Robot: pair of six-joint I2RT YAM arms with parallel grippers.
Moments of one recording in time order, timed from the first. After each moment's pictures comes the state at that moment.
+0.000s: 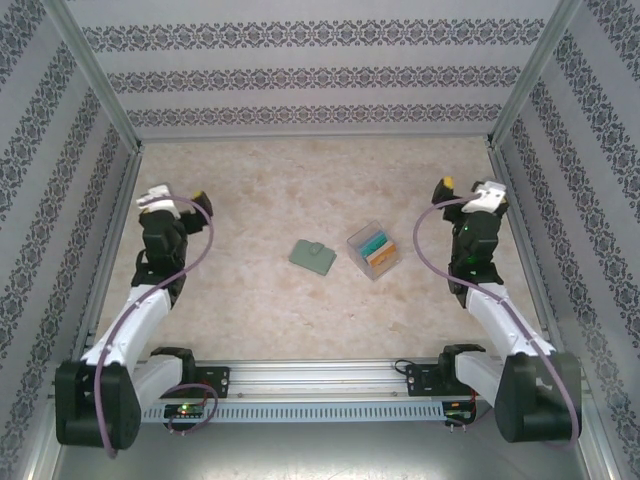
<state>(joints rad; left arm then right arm) 0.00 0.99 0.58 0.16 -0.26 -0.36 0.01 1.02 0.50 0.53 0.30 0.23</state>
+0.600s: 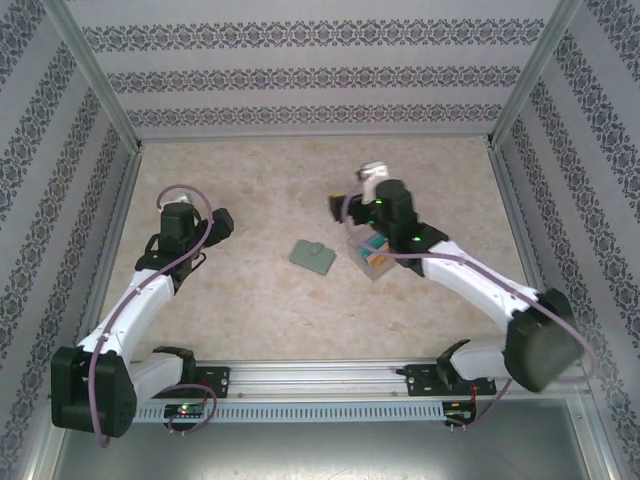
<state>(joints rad) -0.09 1.09 0.68 -0.23 -0.06 -0.53 0.60 1.39 0.97 -0.02 0.10 0.14</state>
